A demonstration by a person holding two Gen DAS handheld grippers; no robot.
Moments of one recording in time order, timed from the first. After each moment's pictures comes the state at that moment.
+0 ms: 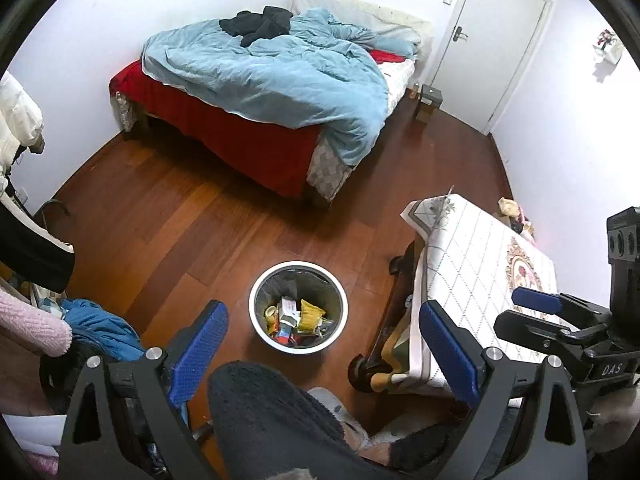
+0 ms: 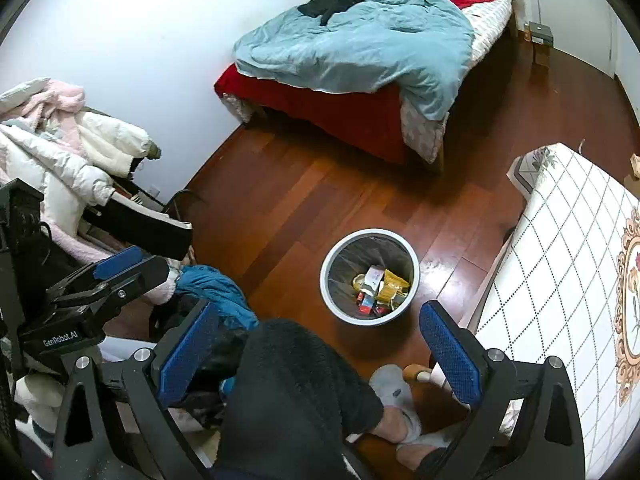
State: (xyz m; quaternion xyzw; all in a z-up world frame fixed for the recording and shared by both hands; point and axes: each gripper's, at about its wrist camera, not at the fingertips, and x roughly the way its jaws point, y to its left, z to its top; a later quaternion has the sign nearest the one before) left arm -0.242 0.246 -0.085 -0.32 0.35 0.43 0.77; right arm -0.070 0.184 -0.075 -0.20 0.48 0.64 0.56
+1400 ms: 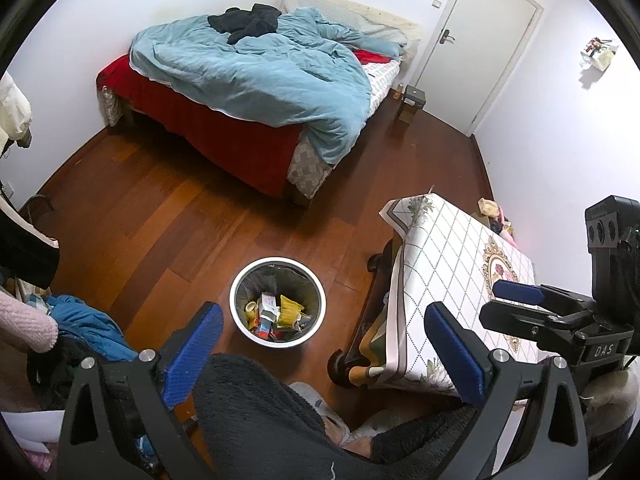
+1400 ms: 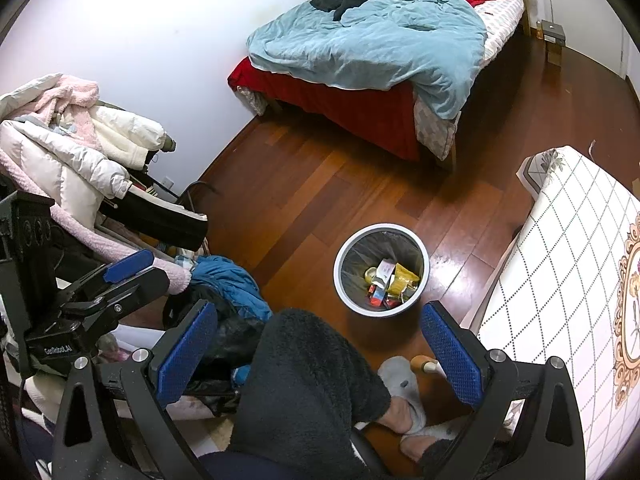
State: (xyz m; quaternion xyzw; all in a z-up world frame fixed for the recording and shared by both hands) left arm -0.242 0.230 -0.072 -0.33 0.34 0.40 0.78; right arm -0.070 0.183 -0.059 -0.21 0.50 0.65 0.54
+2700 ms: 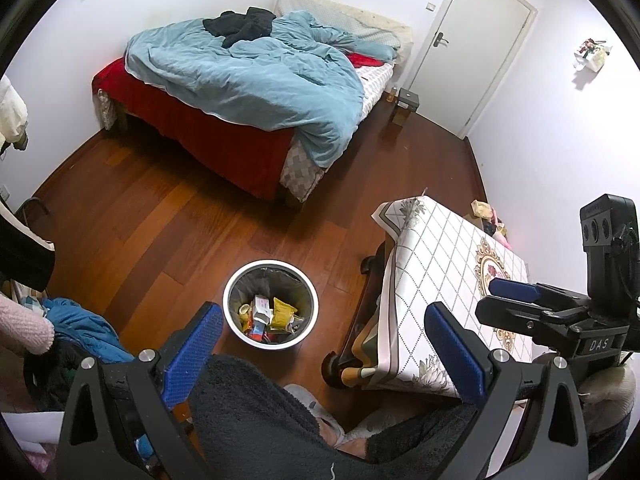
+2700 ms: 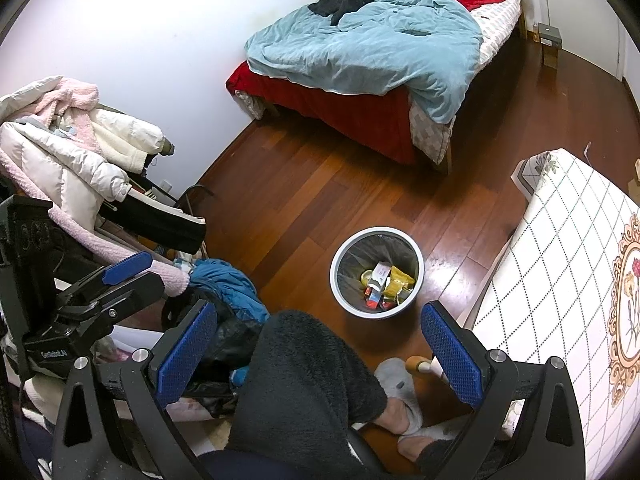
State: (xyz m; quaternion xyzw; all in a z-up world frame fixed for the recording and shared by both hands) left arm -0.238 0.228 -0.068 -0.33 0.33 0.39 0.79; right arm -0.056 0.183 -0.055 -0.20 0.49 0.65 0.54
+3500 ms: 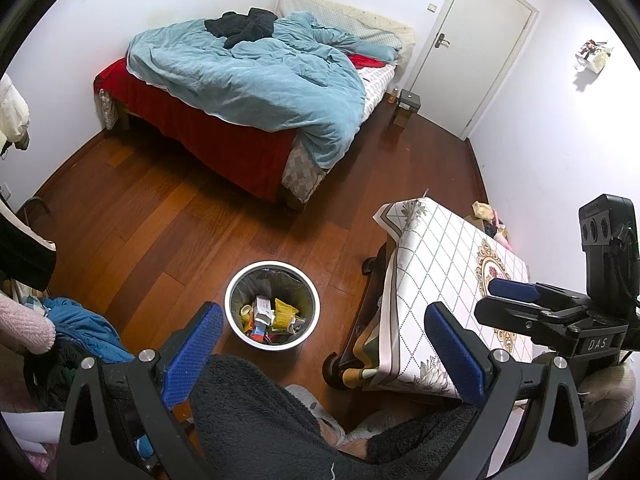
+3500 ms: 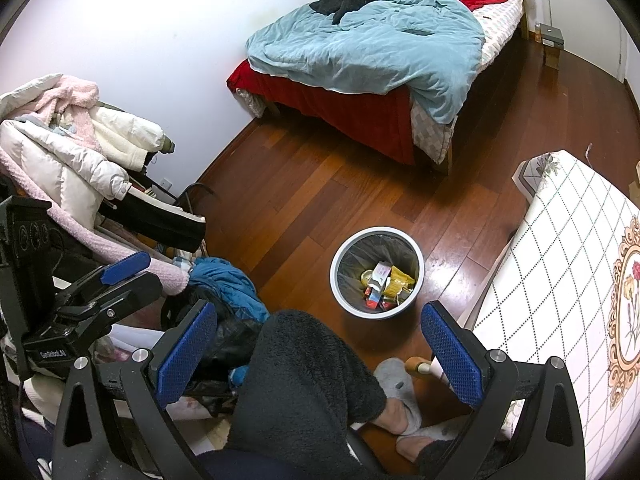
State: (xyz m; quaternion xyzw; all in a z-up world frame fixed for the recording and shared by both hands) left arm -0.242 0.228 -0.066 -0.33 0.33 0.39 0.79; right arm -0.057 0.183 -0.054 -0.20 0.49 0.65 0.54
